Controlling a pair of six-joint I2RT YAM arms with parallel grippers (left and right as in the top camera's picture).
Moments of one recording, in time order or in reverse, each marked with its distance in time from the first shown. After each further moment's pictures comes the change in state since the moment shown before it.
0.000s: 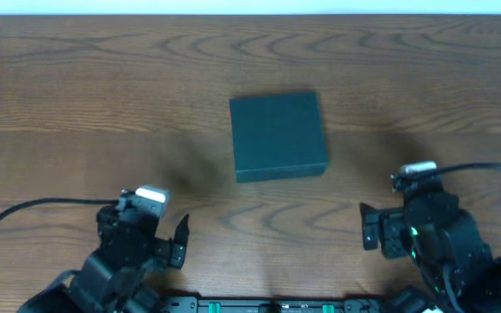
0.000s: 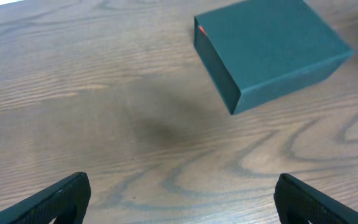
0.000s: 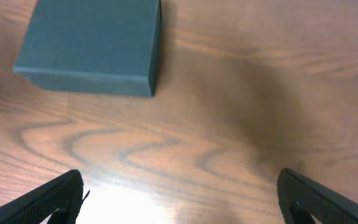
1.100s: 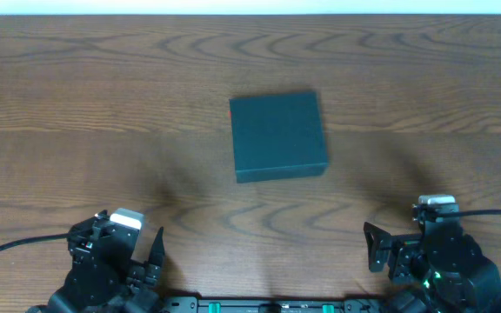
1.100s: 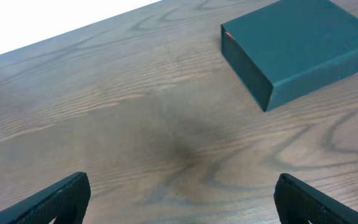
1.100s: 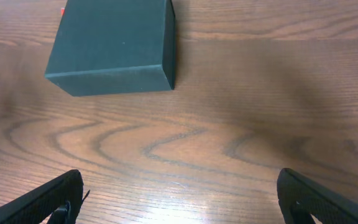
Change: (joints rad) left arm 0.000 -0.170 0.003 -0.091 -0.096 0.140; right arm 0.000 -0.259 -0.166 0.027 -0.062 0.139
